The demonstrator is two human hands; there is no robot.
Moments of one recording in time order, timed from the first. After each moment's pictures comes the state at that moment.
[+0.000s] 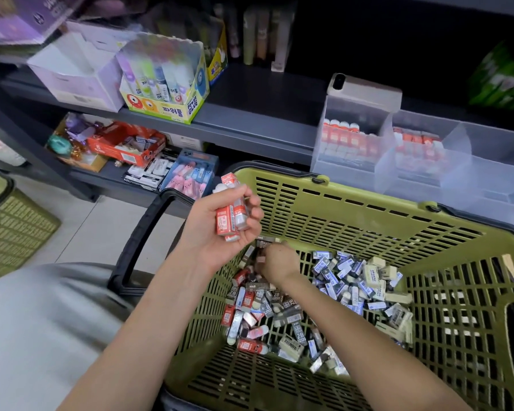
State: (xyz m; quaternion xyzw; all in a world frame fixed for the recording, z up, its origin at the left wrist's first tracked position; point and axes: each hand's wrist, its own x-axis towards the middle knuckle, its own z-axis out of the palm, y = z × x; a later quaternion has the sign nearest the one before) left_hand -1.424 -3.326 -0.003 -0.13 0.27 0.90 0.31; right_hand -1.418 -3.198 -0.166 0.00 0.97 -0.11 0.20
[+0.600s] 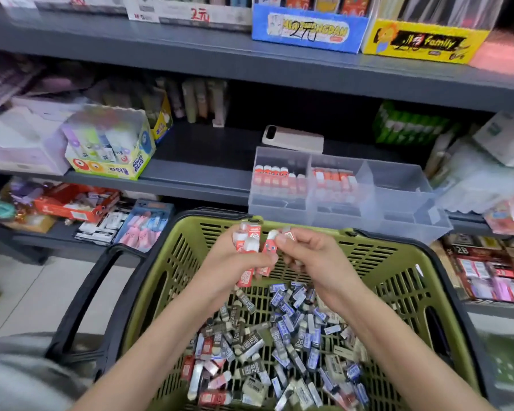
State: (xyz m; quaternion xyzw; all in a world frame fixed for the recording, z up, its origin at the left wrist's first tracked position) left_hand -1.413 -3.246 0.016 0.05 0.61 0.75 0.26; right_hand -1.382 -3.094 0.021 0.09 0.66 -0.75 0.06
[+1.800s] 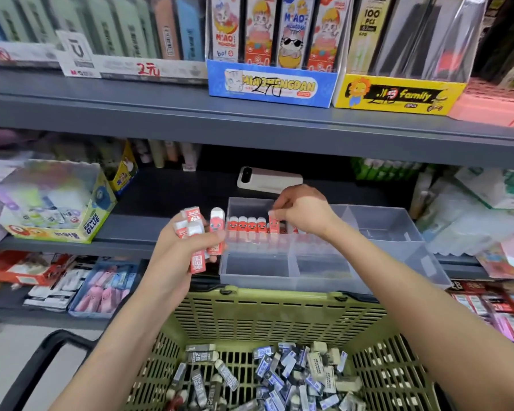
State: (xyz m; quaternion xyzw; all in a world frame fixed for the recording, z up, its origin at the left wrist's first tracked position) left_hand -1.529 -3.239 0.027 0.04 0.59 0.79 0.12; right_hand -1.560 -3.015 0.046 0.07 0.96 -0.26 0.01
